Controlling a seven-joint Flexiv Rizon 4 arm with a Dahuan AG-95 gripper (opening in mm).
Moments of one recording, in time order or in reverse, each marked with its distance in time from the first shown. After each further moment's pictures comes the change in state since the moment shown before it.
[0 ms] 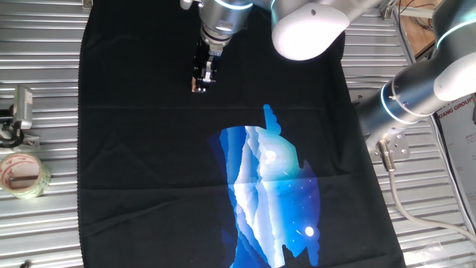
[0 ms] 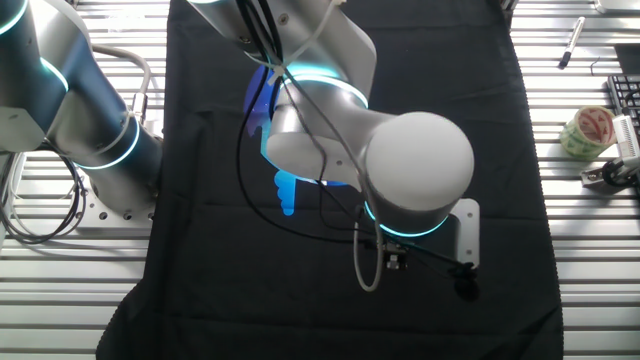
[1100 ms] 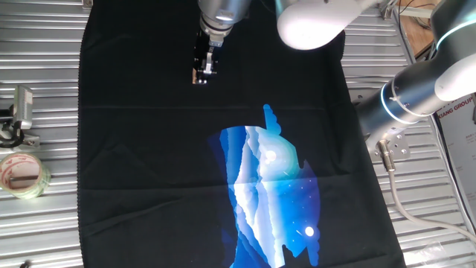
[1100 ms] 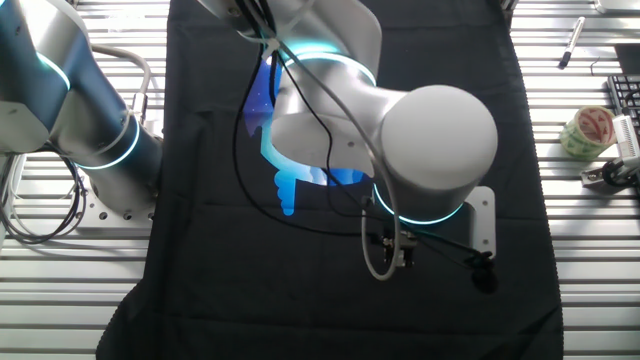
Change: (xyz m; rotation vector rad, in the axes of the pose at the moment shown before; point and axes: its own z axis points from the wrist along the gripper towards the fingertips) arm -0.004 -0.001 -0.039 0.020 0.020 -0.011
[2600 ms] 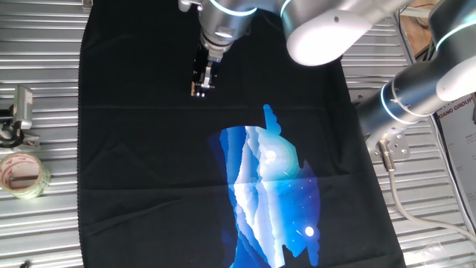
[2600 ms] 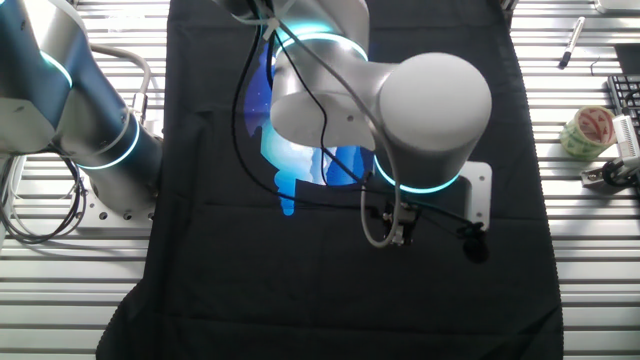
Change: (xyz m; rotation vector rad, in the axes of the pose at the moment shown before) arm -0.005 0.043 0.008 0.017 -0.010 0.079
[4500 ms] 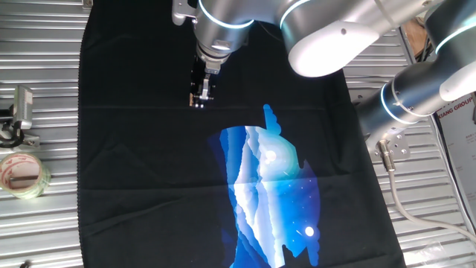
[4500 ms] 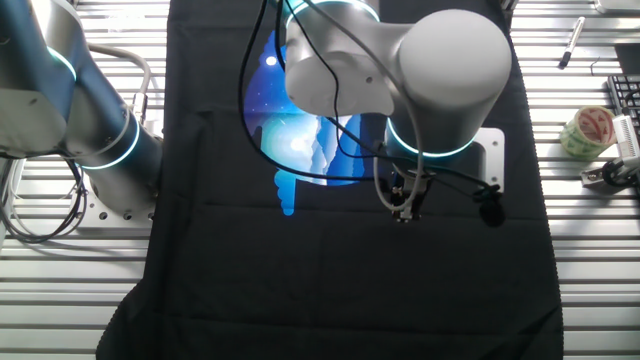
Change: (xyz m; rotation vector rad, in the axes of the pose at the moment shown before) arm -0.002 0.027 -0.010 -0.010 0.016 -0.033
